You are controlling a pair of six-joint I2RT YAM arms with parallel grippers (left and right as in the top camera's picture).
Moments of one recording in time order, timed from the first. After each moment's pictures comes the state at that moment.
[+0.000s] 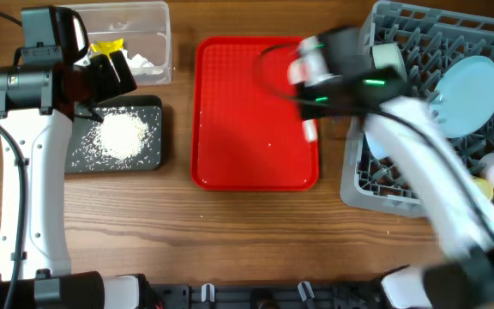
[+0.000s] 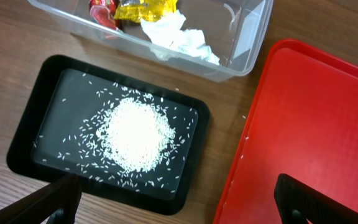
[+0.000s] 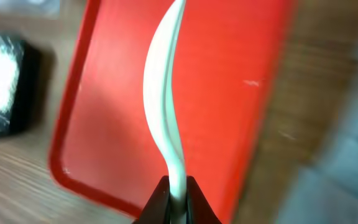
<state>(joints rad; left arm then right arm) 0.06 1.54 1.65 -1.13 -0.04 -0.28 0.34 1.58 1.52 -0.99 -0.11 0.20</state>
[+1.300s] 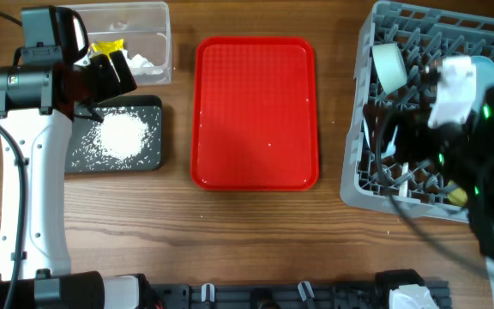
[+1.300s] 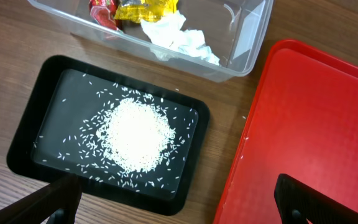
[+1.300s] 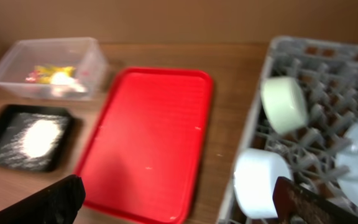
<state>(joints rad) 0.06 1.54 1.65 -1.13 -0.04 -0.28 0.09 1.01 1.47 -1.06 -0.22 0.08</state>
